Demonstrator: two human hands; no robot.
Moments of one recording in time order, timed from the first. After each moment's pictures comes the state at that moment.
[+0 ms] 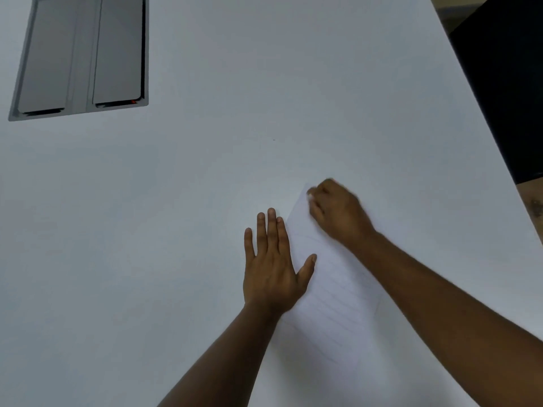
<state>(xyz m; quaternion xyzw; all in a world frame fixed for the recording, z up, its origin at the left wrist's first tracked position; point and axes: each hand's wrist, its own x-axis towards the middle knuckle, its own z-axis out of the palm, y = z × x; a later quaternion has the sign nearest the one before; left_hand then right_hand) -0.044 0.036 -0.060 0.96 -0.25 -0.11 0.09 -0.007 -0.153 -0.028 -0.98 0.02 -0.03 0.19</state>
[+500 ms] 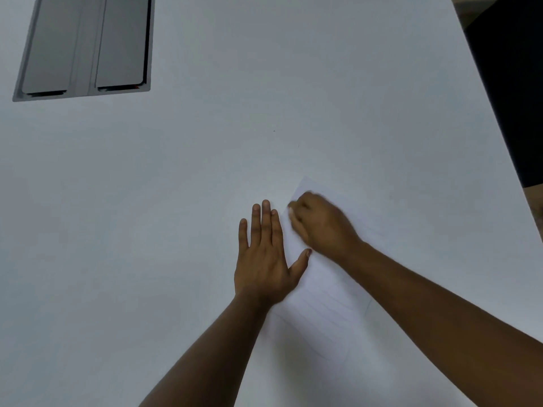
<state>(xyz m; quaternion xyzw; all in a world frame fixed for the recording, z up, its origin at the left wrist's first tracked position) -0.046 0.035 -0.061 0.96 -0.25 -0.10 0.08 -0.027 -0.134 -0.039 -0.98 -0.07 -0.07 0.20</state>
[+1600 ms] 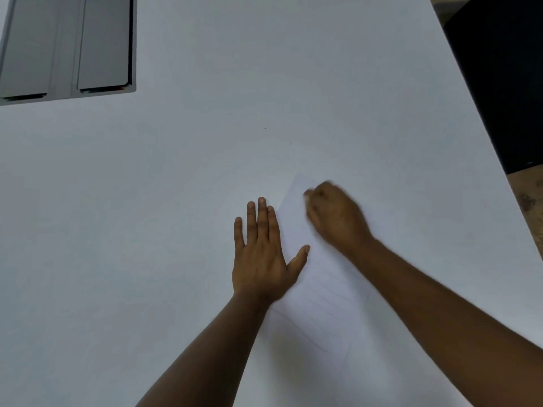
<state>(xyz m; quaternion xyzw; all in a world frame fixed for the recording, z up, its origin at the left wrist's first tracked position) -0.044 0.035 -0.059 0.96 -0.26 -0.12 0.09 -0.038 -0.148 -0.032 -0.98 0.05 -0.07 0.17</state>
